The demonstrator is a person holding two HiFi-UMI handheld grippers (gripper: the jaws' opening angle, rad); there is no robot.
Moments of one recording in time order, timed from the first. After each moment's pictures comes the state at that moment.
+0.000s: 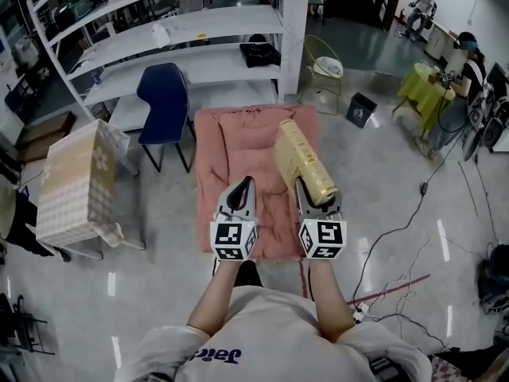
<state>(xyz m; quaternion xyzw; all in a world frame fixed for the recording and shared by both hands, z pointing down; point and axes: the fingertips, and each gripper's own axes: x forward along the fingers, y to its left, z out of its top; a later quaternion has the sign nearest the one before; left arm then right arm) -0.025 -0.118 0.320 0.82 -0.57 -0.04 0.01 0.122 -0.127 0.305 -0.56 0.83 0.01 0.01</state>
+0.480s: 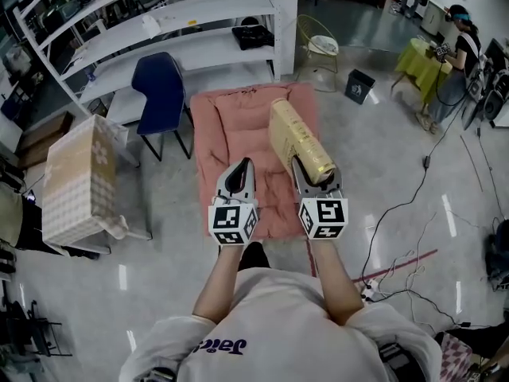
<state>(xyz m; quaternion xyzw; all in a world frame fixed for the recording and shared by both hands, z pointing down) -0.029 -0.107 0.315 0.82 -0.57 -0.05 0.02 0.111 -0.115 0.298 -0.56 0.83 0.01 0.01</state>
